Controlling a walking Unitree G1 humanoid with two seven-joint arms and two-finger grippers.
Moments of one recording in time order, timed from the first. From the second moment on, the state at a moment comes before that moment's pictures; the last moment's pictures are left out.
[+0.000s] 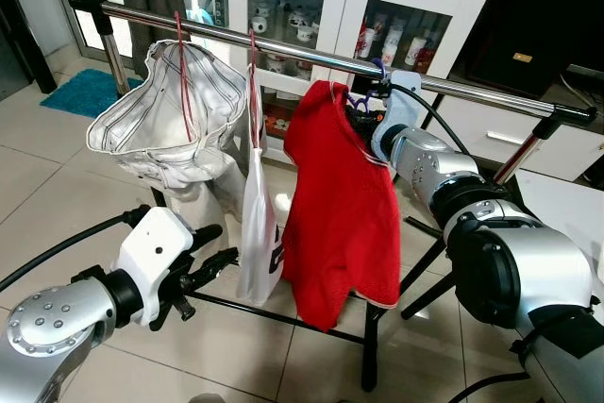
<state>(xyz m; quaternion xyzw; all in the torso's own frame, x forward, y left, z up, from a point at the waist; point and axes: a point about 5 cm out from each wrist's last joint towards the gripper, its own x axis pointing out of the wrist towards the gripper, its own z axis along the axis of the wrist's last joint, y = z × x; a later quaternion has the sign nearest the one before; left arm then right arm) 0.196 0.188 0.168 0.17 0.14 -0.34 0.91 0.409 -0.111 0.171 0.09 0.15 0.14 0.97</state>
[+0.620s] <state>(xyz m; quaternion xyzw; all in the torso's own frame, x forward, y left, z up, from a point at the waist) 0.210 0.177 0.171 0.15 0.10 -0.35 0.92 0.411 -0.115 0.175 0.13 0.13 0.14 0.97</state>
